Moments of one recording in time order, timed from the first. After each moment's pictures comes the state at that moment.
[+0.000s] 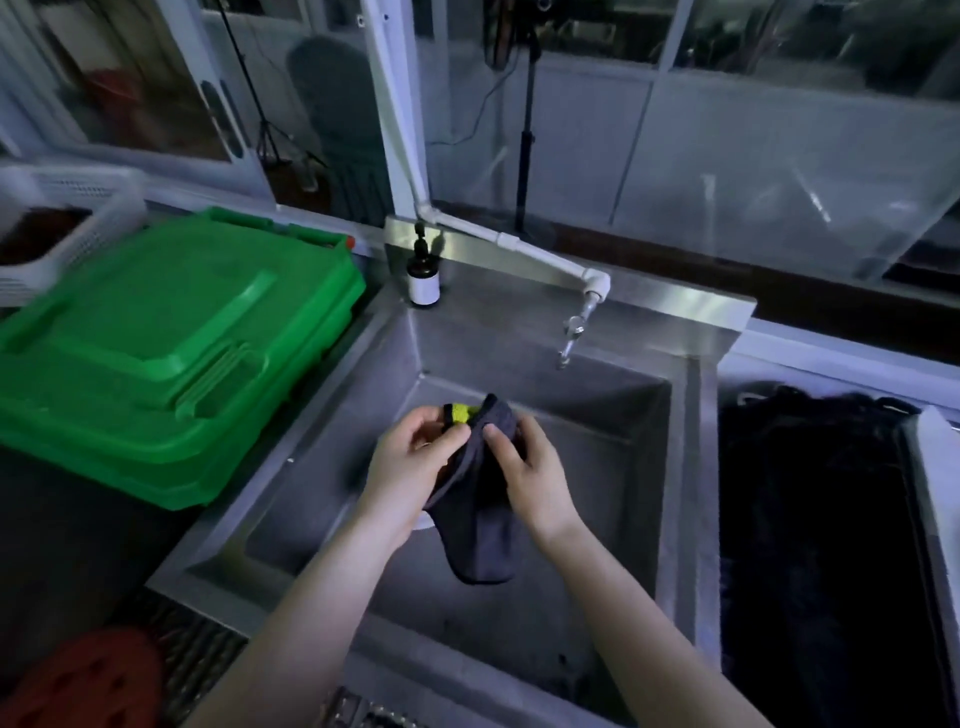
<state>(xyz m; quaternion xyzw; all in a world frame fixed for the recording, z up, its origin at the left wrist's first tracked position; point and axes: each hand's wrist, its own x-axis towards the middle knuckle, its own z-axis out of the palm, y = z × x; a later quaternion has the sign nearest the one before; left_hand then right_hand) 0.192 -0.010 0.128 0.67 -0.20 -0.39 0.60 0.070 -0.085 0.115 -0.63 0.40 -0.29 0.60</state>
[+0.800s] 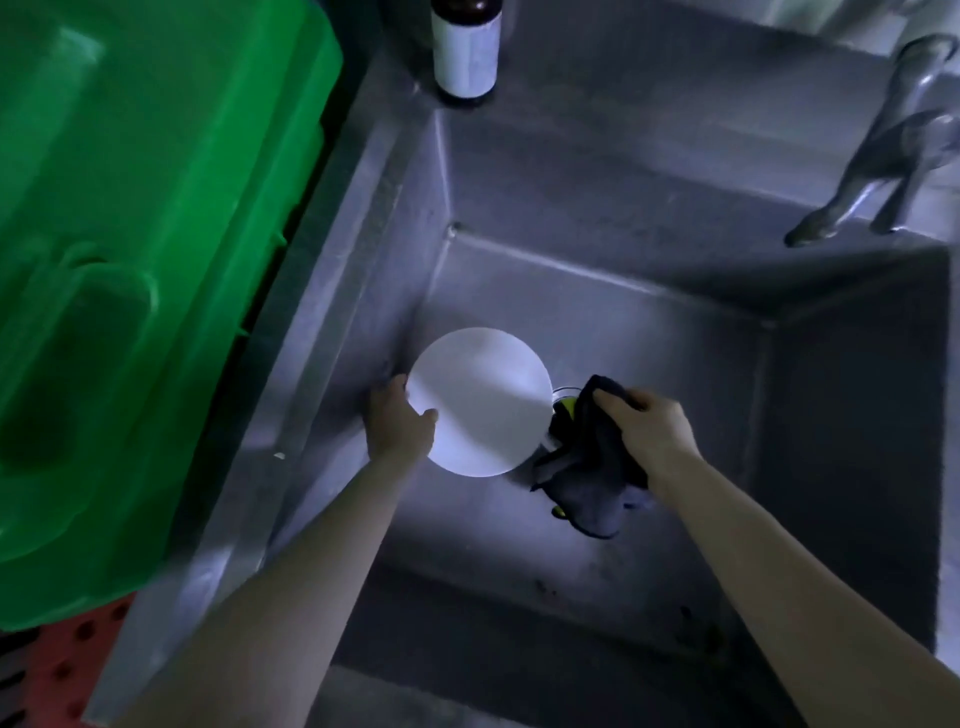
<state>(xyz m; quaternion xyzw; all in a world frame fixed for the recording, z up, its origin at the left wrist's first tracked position) 0.396 -0.070 -0.185 0.89 -0.21 -0.37 0.18 0.164 -0.184 -0.117 -0.52 0.70 -0.06 0.48</state>
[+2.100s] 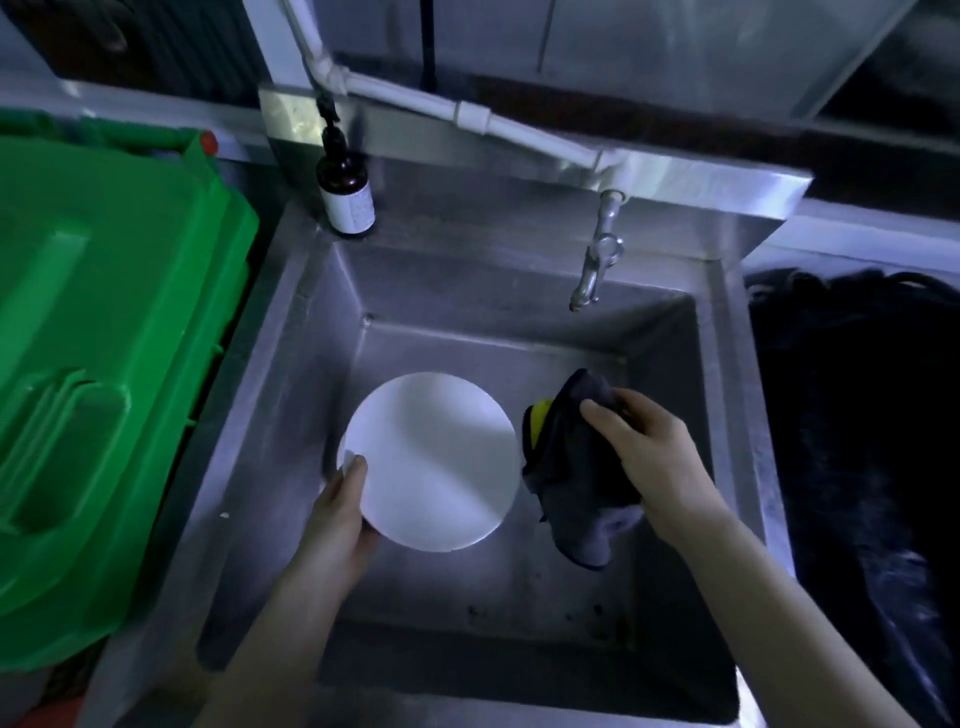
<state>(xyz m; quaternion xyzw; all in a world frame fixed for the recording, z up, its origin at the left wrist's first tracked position) 0.325 -0.030 -0.043 0.64 0.00 -0.54 0.55 0.077 -0.163 0.064 -0.55 0.63 -0.23 0.50</state>
